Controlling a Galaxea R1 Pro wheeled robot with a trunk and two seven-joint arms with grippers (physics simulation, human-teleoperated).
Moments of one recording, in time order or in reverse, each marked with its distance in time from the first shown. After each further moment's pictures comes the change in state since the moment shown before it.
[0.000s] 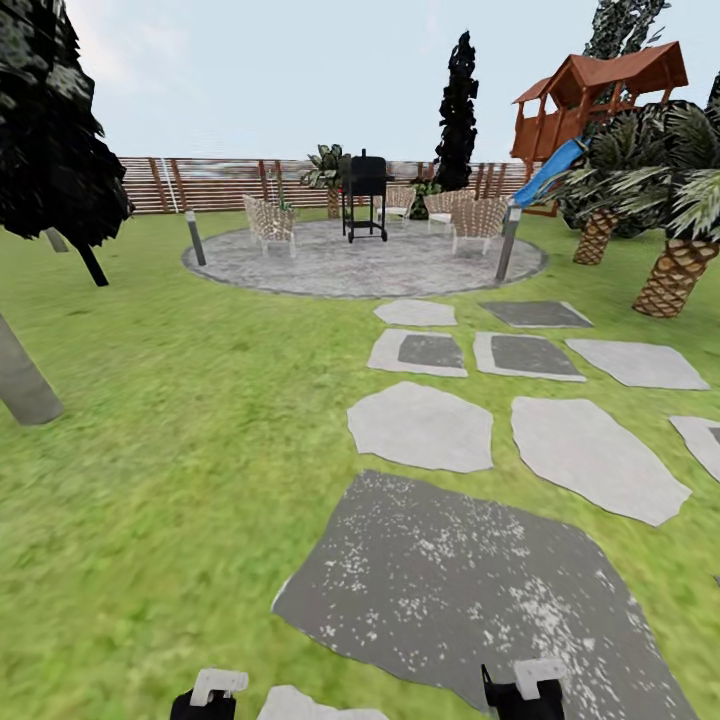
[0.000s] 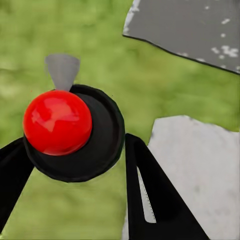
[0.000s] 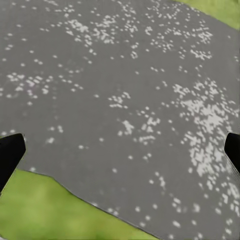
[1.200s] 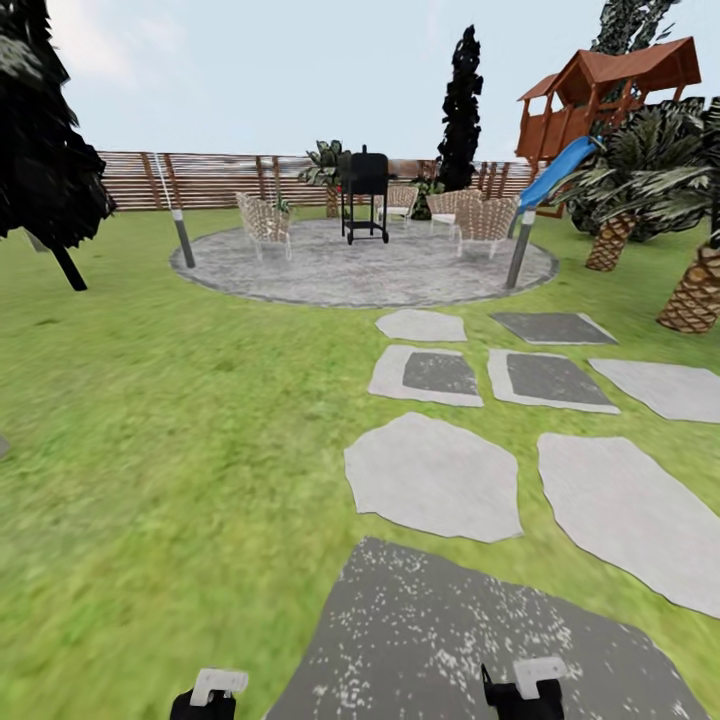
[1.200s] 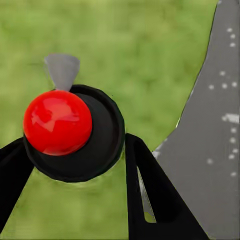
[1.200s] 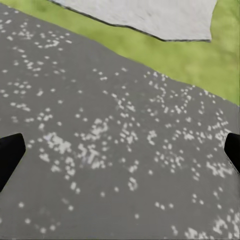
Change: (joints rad) left arm 0.000 0.000 0.000 0.000 0.000 -0.001 0.000; right arm 0.000 0.001 0.000 -0.001 0.000 0.000 0.000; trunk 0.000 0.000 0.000
